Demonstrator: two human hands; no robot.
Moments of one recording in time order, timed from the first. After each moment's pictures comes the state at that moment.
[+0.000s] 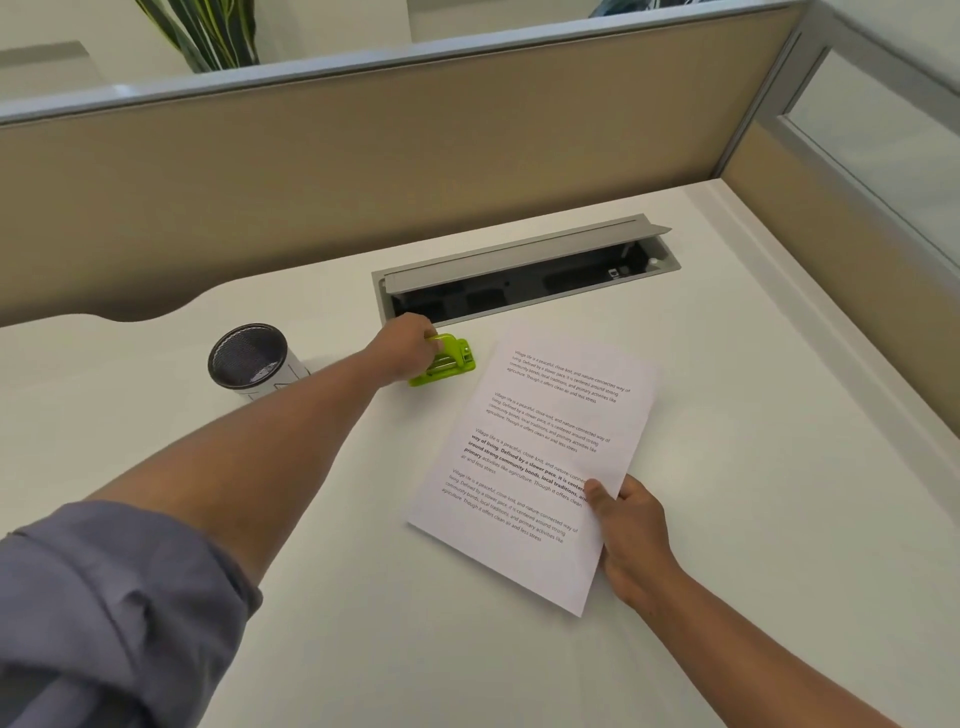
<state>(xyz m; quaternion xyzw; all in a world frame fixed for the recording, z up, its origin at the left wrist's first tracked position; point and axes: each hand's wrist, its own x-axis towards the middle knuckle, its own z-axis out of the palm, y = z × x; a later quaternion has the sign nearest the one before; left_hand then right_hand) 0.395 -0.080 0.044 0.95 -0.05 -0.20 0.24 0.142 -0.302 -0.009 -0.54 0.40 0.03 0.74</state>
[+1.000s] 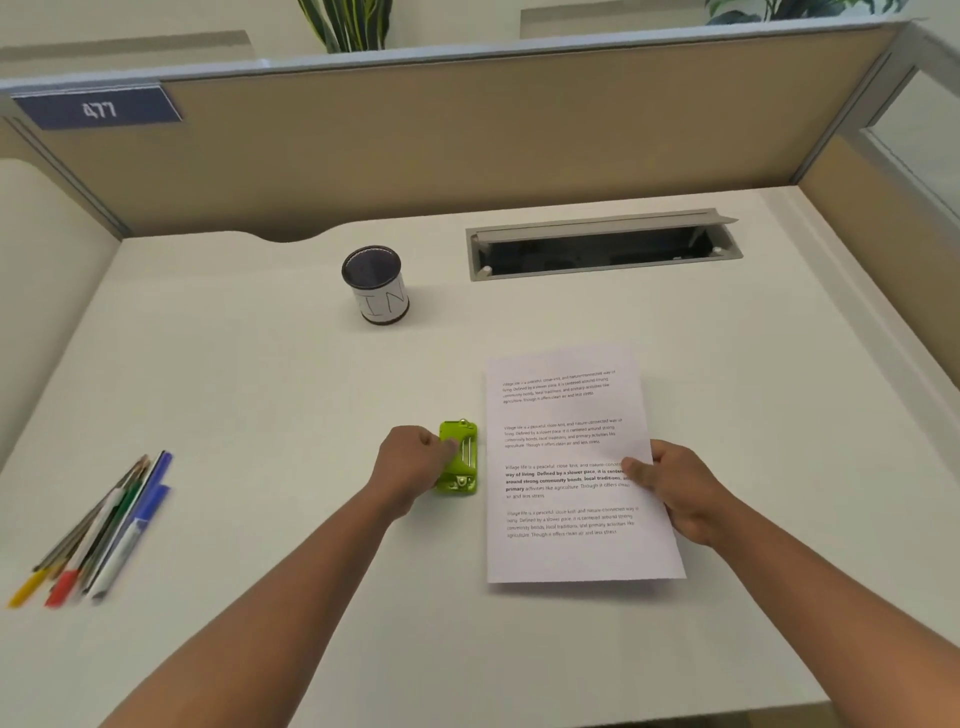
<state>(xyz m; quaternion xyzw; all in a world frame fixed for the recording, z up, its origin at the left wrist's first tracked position) 0.109 0.008 0.020 0.80 0.24 -0.19 0.52 0.090 -0.332 0.019 -0.65 0.26 0.24 0.67</state>
